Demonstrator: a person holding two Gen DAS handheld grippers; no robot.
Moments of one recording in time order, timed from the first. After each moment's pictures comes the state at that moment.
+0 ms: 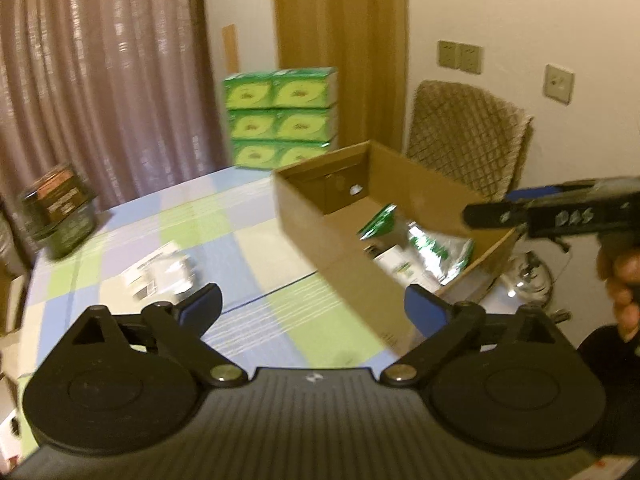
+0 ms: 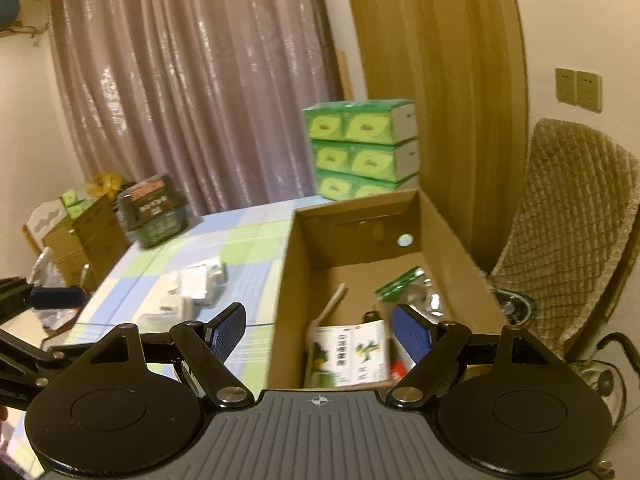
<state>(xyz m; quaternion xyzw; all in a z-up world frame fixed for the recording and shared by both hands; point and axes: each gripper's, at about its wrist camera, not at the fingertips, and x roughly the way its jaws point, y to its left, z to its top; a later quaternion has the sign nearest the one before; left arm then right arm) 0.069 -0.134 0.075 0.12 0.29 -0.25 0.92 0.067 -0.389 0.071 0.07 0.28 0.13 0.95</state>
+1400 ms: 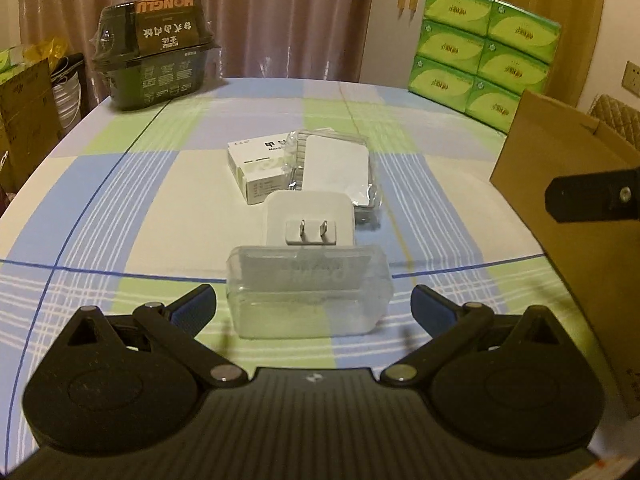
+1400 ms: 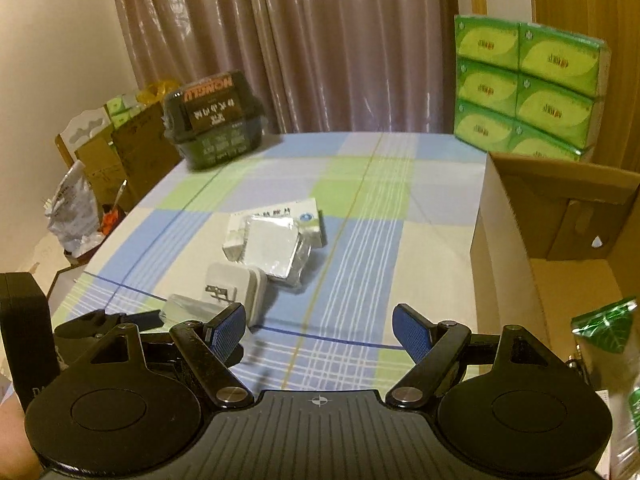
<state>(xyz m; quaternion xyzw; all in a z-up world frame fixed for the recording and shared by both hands) 0.258 -0.024 -0.105 -0.01 0.36 -0.09 0.93 0.242 -0.214 -0.036 0.00 0.36 0.23 0.90</state>
